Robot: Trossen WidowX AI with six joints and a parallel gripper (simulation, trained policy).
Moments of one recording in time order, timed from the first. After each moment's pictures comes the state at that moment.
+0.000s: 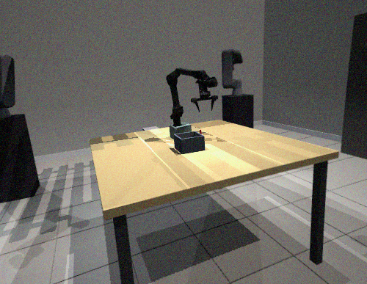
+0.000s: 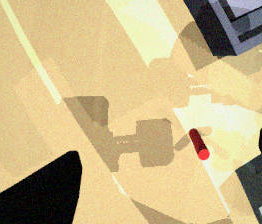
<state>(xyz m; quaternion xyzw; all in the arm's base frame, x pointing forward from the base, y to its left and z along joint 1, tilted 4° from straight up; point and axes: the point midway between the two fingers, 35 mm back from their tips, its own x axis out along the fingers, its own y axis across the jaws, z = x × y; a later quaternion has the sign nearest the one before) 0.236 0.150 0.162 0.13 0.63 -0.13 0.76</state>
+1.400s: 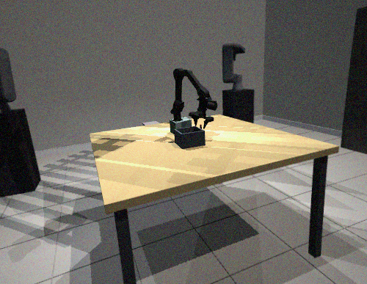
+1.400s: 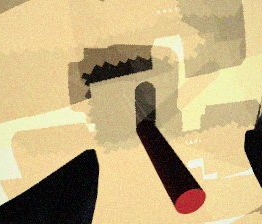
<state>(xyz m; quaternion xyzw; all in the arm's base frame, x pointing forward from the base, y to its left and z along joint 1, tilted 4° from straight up) 0.179 0.121 -0.007 0.26 0.63 -0.40 0.61</state>
